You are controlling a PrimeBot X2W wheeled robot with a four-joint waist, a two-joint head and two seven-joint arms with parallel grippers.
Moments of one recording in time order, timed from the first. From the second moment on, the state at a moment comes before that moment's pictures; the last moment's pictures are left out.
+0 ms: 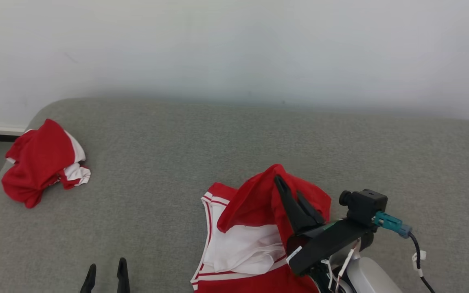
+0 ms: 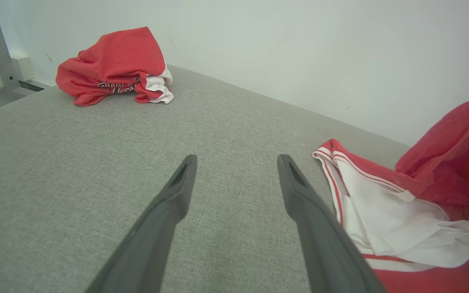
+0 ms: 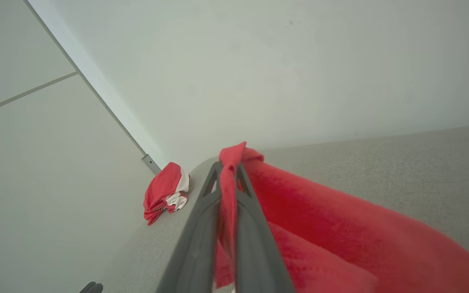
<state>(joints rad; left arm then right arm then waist) 0.07 0.05 0.02 0.26 -0.35 -0.13 -0.26 -0.29 -0.07 0.39 0.22 0.63 0.13 -0.05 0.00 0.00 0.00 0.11</state>
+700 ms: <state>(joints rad) 0.01 0.05 -0.03 0.28 -0.39 -0.13 -0.26 -0.46 -0.05 0.57 0.61 0.69 0.13 -0.19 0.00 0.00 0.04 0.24</state>
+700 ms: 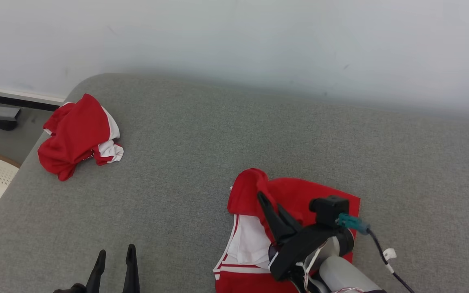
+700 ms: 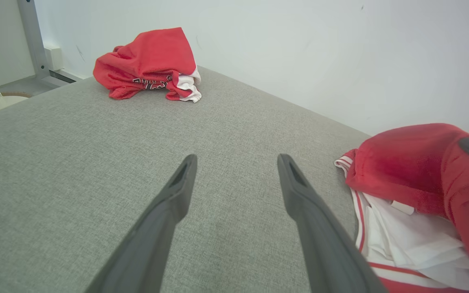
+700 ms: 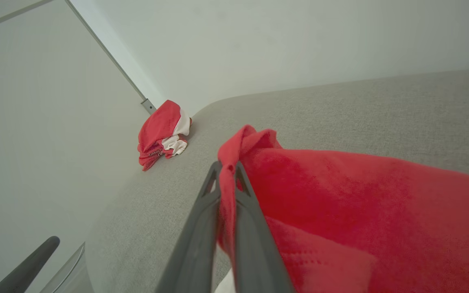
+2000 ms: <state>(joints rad) 0.08 0.05 0.04 0.24 -0.31 -0.13 -0.26 -0.16 -0.13 0.20 0.40 0.47 0.13 -0.26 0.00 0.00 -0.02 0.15</state>
